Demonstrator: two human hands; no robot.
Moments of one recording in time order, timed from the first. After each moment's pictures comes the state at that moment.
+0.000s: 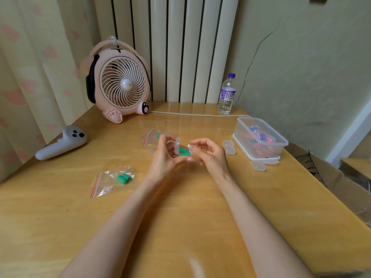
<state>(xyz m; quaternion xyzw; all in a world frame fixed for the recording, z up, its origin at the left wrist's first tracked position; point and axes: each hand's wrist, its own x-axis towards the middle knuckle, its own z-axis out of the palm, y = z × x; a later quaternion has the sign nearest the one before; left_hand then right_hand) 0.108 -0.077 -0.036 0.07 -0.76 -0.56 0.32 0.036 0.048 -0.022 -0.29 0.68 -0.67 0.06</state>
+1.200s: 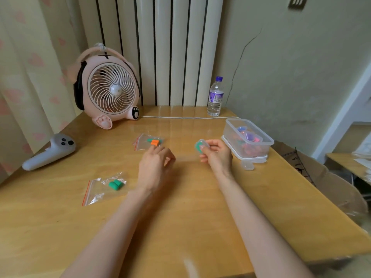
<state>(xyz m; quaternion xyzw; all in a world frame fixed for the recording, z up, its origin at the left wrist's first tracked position) 0.117 -0.077 -0.033 0.09 -0.91 -0.16 0.36 0.014 0.065 -0.015 -0.11 0.70 -0.71 0.01</state>
